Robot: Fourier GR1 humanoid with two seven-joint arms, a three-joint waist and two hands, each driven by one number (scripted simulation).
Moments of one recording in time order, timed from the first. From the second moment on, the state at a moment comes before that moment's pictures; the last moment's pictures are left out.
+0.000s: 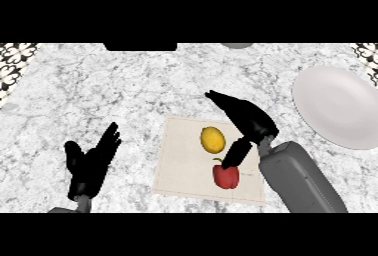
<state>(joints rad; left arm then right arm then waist) 0.00 0.23 -0.23 -1.44 0.25 0.19 0.18 -0.50 -0.16 0.36 -1.39 0.55 0.33 0.33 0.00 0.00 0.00</state>
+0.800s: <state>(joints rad) 0.01 0.18 -0.17 -1.43 0.19 0.13 0.18 -0.49 -0.06 0.35 -1.26 0.78 0.29 0.31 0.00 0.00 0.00</state>
